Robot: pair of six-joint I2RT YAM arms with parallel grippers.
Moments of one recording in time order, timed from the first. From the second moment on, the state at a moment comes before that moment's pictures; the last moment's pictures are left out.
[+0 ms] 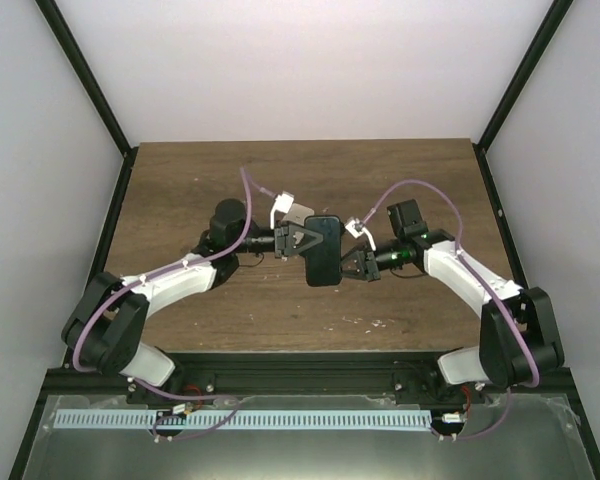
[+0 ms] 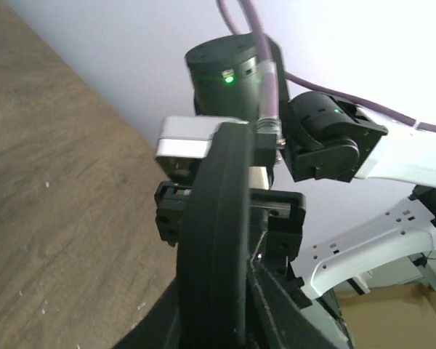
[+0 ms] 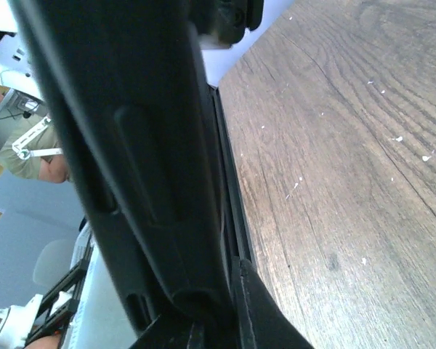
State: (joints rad) left arm -0.59 1.49 0.80 0.65 0.94 -0.80; right arm 0.32 1.38 0.88 -0.51 -1.28 -0.19
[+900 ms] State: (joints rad) left arm -0.55 1.43 0.60 0.71 0.74 -0.83; right arm 0.33 1.32 0.74 -0.26 -1.23 -0.16
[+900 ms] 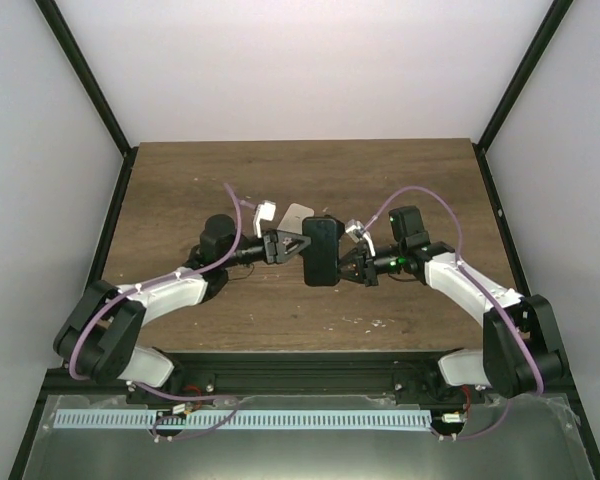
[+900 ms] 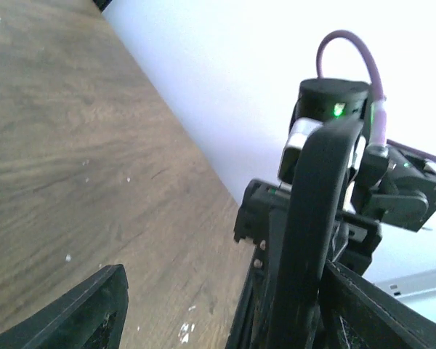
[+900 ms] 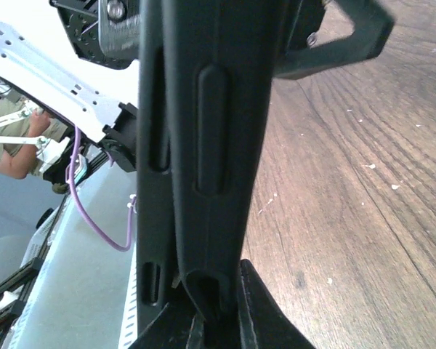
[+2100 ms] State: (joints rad) left arm -0.53 1.67 0.69 1.42 0.88 -1.24; right arm 0.32 1.38 0.86 -0.41 -1.39 -0.18
